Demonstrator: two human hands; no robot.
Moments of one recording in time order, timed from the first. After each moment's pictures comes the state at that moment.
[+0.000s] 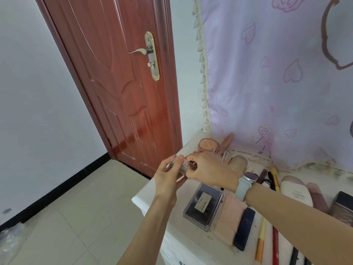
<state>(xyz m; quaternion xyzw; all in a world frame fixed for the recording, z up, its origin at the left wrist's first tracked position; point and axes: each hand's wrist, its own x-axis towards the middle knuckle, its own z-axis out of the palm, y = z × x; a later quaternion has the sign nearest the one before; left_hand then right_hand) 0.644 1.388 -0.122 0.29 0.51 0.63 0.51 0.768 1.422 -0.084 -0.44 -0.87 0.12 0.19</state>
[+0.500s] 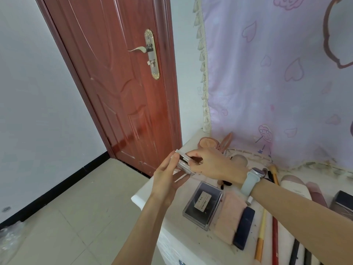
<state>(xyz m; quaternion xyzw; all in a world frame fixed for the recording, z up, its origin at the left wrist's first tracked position) 0.632 1.390 -0.125 0.34 0.46 0.59 0.58 0.778 1.433 -0.083 -0.41 -0.85 0.24 0.22</state>
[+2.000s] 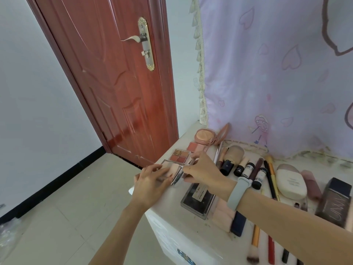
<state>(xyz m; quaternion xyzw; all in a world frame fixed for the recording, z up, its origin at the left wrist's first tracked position) 0.569 1.385 -0.188 0.70 0.65 0.28 0.07 0.749 1.400 -0.113 -0.55 -0.51 0.56 0.37</state>
